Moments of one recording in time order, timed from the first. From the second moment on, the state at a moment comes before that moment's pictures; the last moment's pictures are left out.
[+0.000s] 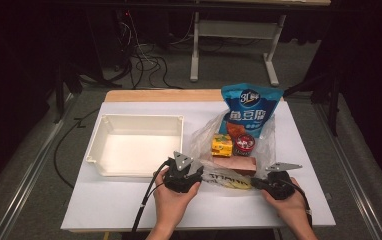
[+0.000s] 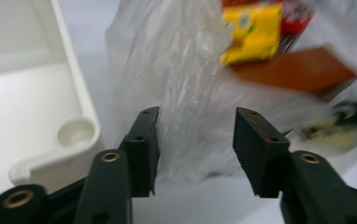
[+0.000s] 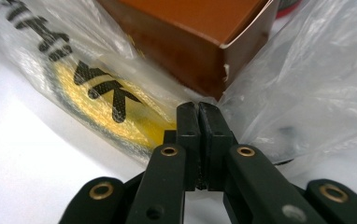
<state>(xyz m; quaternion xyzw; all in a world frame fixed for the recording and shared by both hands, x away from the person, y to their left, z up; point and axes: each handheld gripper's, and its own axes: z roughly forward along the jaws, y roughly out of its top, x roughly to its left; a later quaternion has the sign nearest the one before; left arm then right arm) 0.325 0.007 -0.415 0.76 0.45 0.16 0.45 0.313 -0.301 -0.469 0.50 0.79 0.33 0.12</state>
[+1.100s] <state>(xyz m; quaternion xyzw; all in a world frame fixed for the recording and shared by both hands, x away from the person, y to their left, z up) 0.353 -0.012 -0.478 0.76 0.51 0.18 0.36 0.306 -0.285 -0.468 0.48 0.81 0.33 0.13</state>
